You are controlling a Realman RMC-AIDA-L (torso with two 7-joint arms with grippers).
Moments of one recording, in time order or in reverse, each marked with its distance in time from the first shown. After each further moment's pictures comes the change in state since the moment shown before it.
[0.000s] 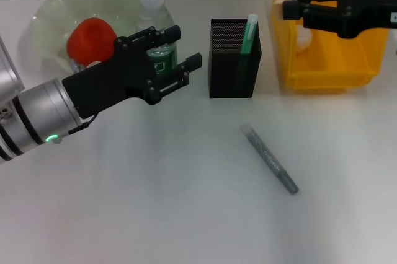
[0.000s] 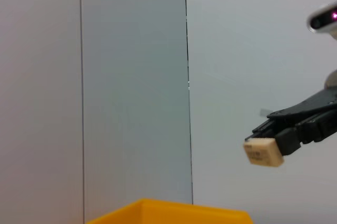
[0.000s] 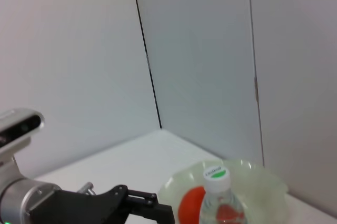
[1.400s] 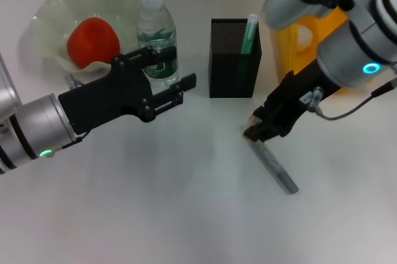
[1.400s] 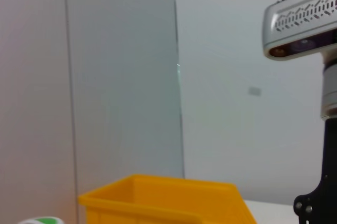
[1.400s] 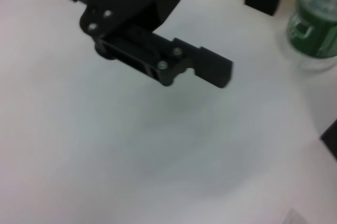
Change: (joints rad) left arm 0.033 0.004 -0.011 0.006 0.061 0.005 0.008; right arm 0.308 0.002 -0.498 -0.056 -0.636 -0.156 0.572
